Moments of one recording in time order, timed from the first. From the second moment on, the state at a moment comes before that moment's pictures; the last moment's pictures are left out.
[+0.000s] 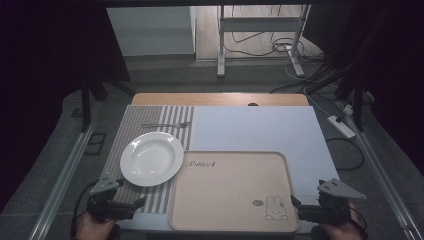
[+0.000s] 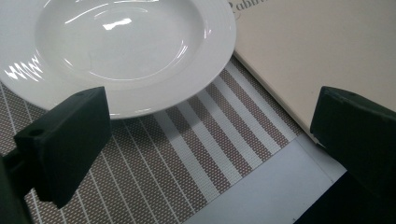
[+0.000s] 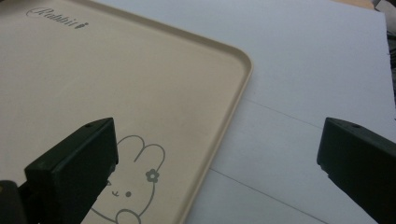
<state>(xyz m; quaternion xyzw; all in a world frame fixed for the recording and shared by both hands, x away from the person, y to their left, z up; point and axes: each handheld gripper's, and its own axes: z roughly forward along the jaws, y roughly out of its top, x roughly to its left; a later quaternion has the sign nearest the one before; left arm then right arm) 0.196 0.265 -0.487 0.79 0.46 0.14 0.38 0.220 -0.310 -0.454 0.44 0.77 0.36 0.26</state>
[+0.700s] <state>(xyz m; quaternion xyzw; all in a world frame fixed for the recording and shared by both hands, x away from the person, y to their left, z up) 0.197 0.267 -0.487 0.79 0.46 0.13 0.39 0.226 -0.309 -0.455 0.44 0.78 0.35 0.26</state>
